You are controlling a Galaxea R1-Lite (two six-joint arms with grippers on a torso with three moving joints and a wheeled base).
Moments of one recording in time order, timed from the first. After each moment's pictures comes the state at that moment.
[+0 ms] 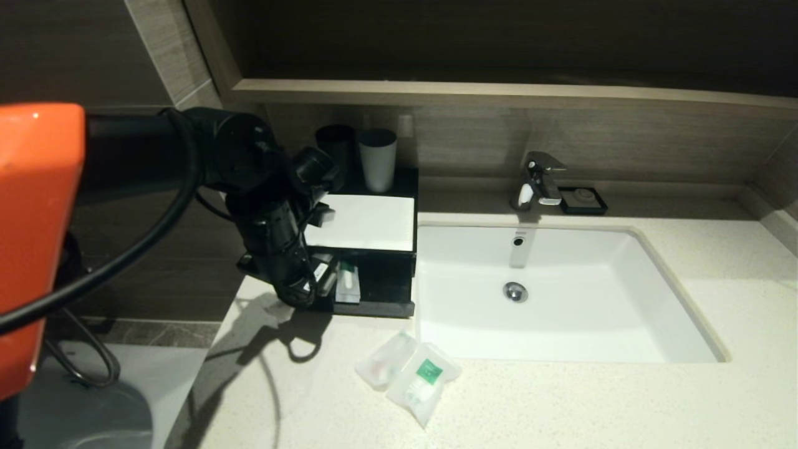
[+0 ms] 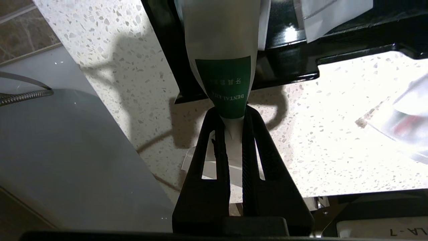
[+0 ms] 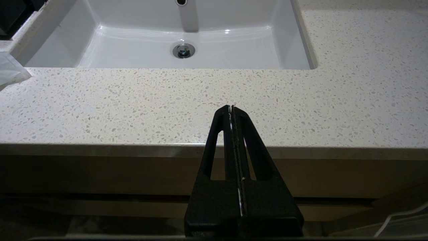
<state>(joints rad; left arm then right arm) -0.47 2.09 -1.95 1.11 0.18 -0.06 0.00 0.00 0.00 0.01 -0.01 0.00</state>
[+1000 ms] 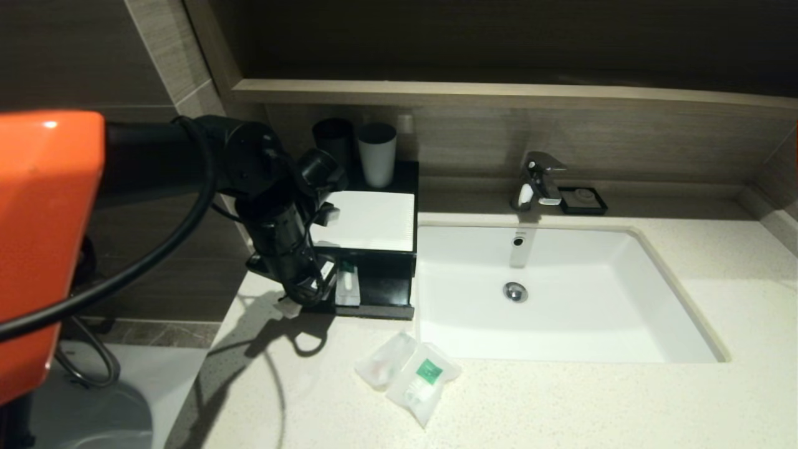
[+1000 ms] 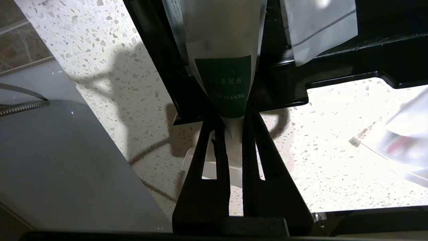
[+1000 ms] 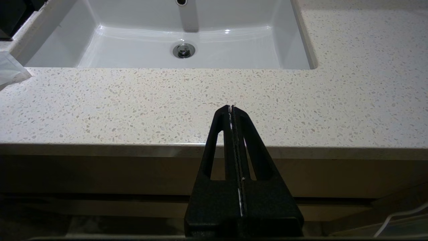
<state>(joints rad) -0.47 2.11 -1.95 1.06 0.18 -0.07 0.00 0.00 0.00 0.01 -0.01 0.00</state>
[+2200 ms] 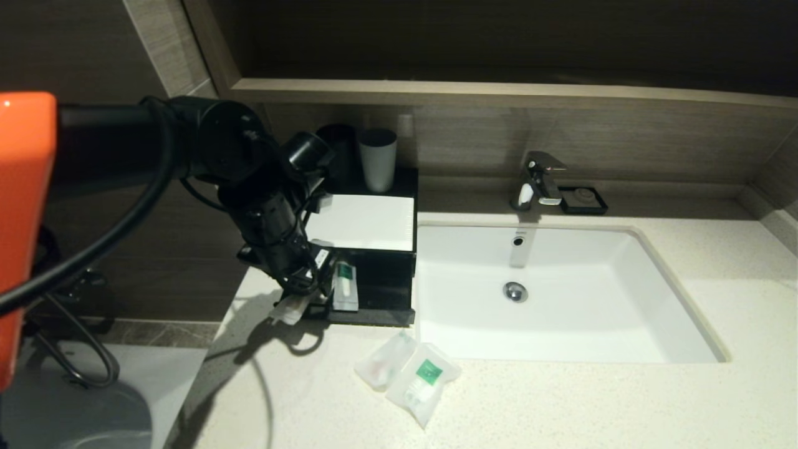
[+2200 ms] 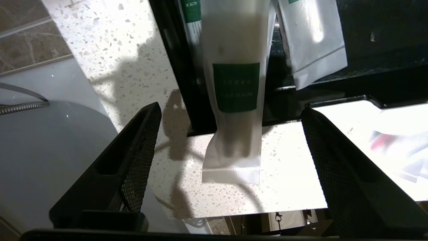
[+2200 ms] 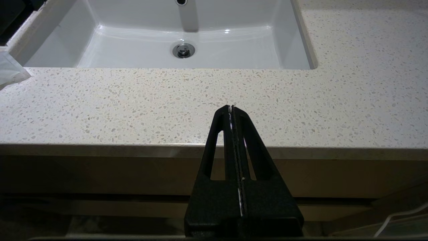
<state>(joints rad) -0.47 2.05 -1.95 1.06 0.18 -0.09 0.00 0.00 0.00 0.01 -0.01 0.00</state>
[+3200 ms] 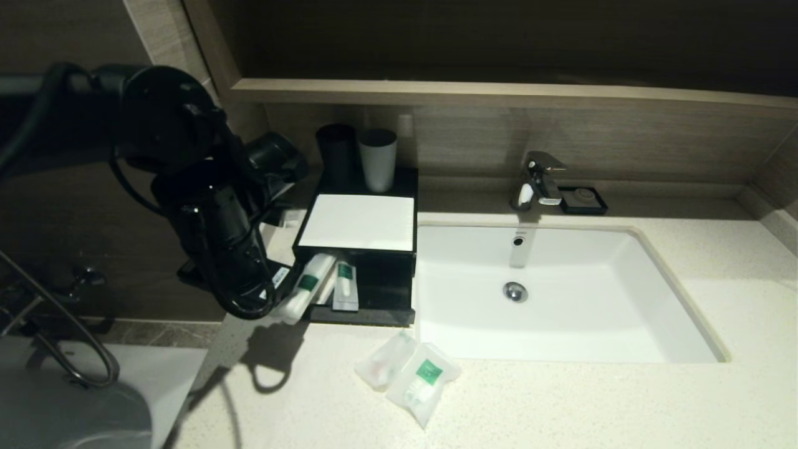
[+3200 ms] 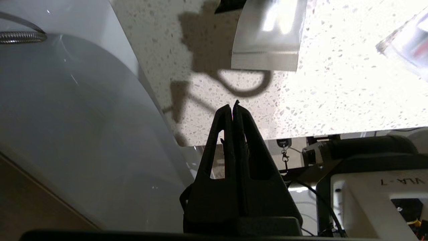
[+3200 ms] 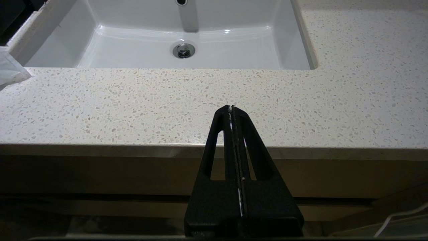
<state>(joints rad) -0.46 1.92 -1.86 1.26 0.17 -0.14 0.00 0.00 0.00 0.01 -0.01 0.00</state>
